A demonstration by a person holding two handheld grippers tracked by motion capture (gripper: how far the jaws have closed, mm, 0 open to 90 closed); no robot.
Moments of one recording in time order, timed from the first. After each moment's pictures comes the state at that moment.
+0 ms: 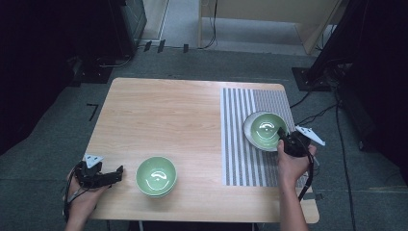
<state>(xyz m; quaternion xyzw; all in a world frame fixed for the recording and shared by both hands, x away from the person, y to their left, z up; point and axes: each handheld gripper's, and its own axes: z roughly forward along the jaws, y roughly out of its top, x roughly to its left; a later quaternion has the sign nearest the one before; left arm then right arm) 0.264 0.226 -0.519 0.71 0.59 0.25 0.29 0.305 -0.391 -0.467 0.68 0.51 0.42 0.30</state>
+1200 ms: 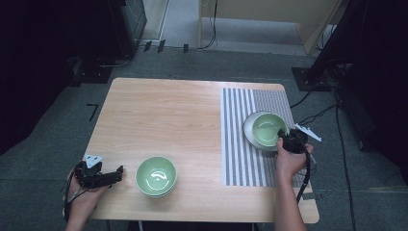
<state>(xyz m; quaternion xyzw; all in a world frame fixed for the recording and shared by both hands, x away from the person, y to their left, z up) 0.264 0.226 -0.519 0.71 0.59 0.25 0.29 0.329 -0.402 -0.492 0.74 0.48 0.38 0.27</state>
